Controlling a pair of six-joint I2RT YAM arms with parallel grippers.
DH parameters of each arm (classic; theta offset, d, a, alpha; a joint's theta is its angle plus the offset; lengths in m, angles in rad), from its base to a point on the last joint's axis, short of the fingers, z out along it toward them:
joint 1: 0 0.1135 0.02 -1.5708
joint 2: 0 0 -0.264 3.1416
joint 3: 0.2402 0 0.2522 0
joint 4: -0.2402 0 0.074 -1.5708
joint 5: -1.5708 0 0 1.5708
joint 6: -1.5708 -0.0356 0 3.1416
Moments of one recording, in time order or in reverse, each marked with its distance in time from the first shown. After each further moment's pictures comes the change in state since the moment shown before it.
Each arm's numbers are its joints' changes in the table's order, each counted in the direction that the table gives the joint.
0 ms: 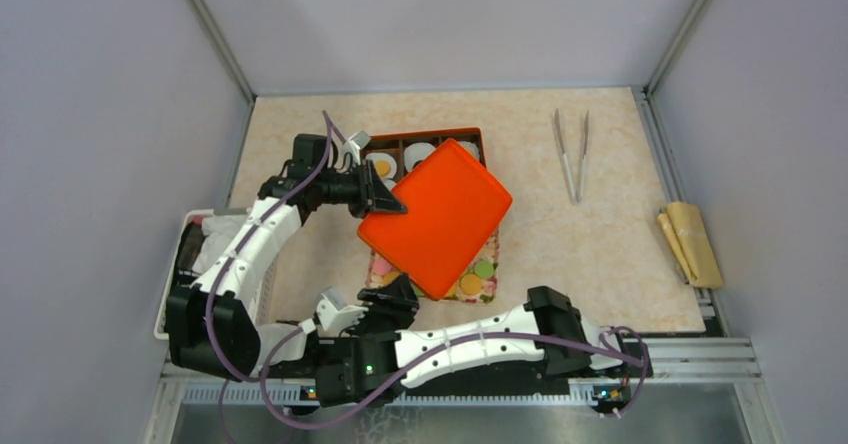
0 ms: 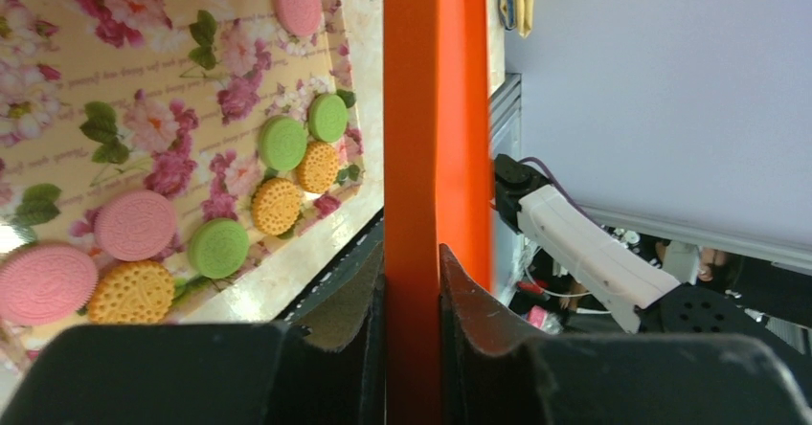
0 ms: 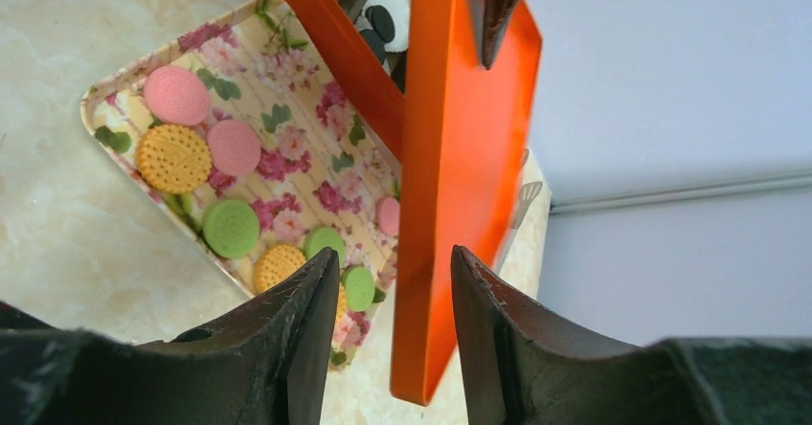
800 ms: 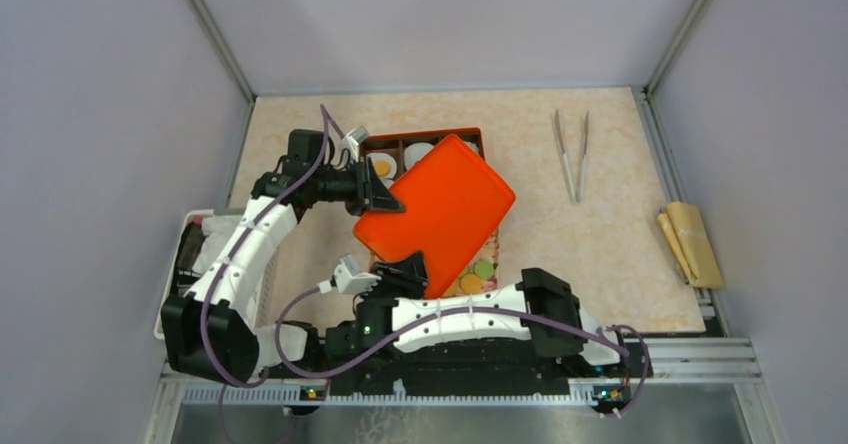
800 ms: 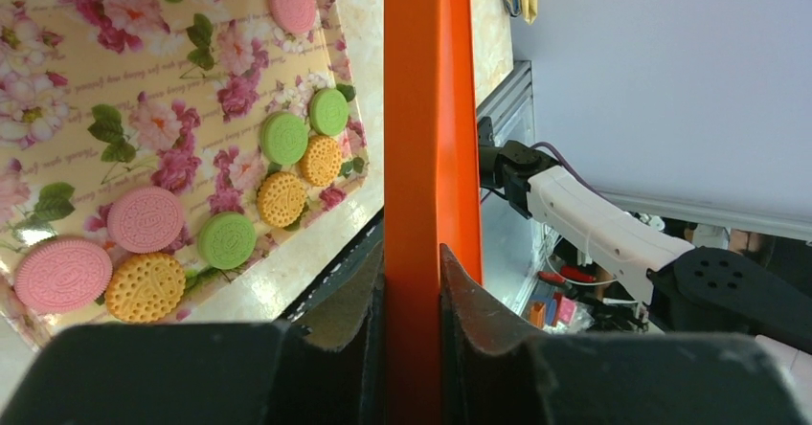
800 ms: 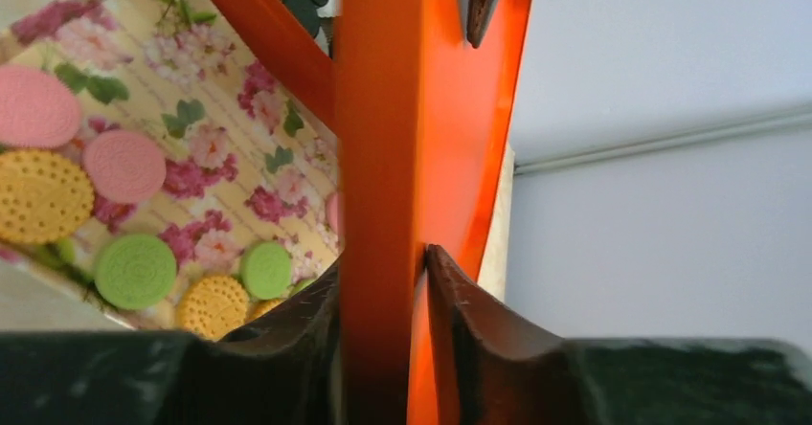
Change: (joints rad) left arm 0.000 -0.011 0.059 -0.092 0.003 -0.072; right arm -0.114 0.000 -0.079 -0.032 -0.044 -0.051
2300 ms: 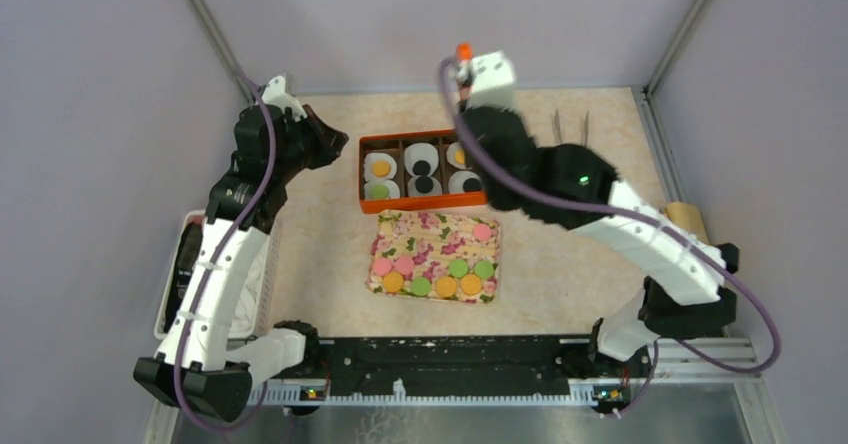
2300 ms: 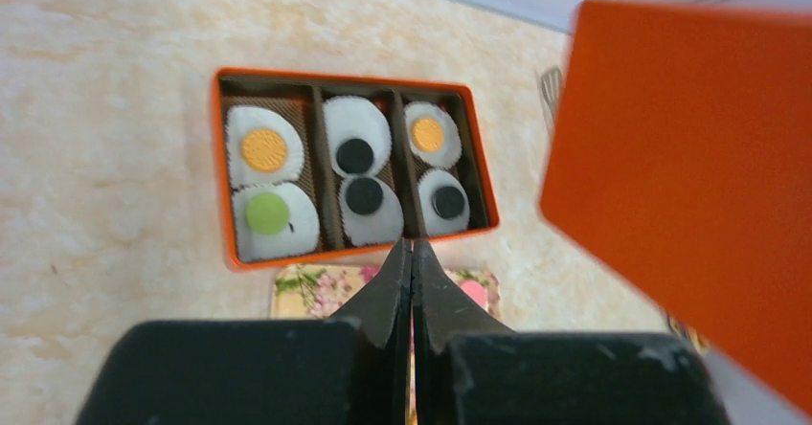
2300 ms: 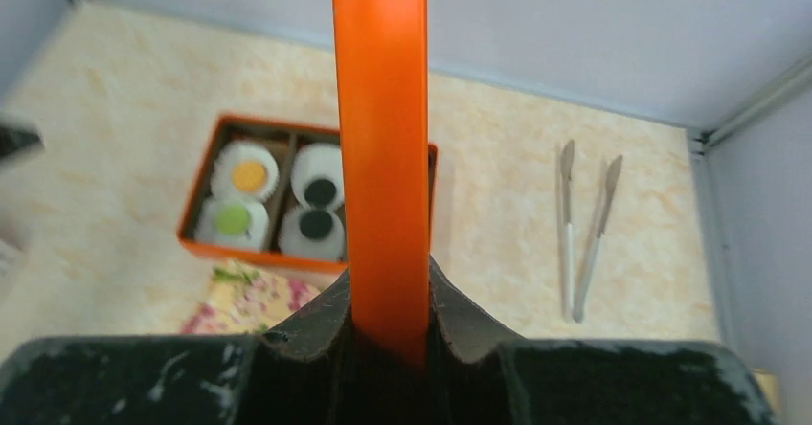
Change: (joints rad) left arm 0.006 -0.151 0.268 0.042 0.735 -0.022; right arm -0.374 -0.566 0.085 0.499 0.303 0.418
